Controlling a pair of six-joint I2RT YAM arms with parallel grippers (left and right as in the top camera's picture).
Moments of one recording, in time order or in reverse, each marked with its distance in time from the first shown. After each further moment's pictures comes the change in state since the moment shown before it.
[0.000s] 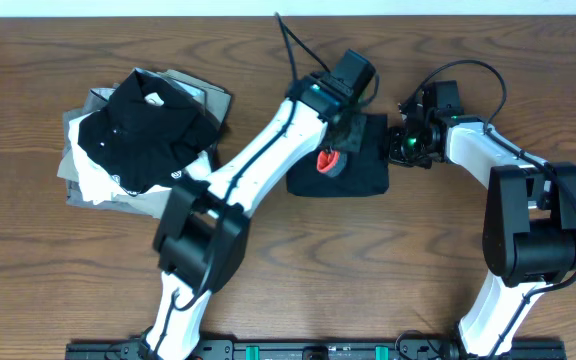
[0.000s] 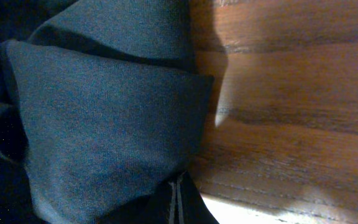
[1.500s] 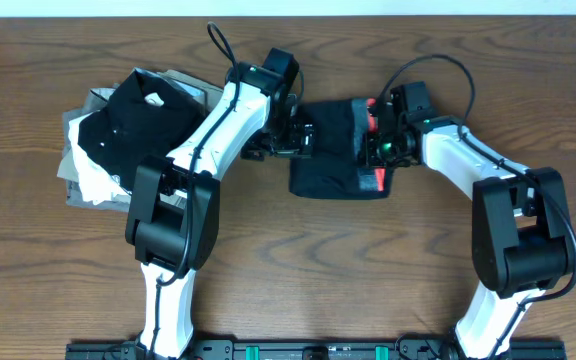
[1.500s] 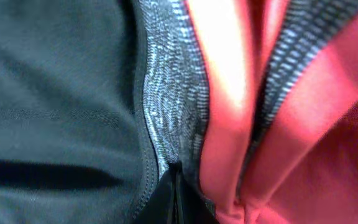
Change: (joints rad) left arm 0.243 -0.003 -0.117 -0.146 0.130 0.064; right arm 0.122 -0.039 0.000 -0.003 0.039 -0.048
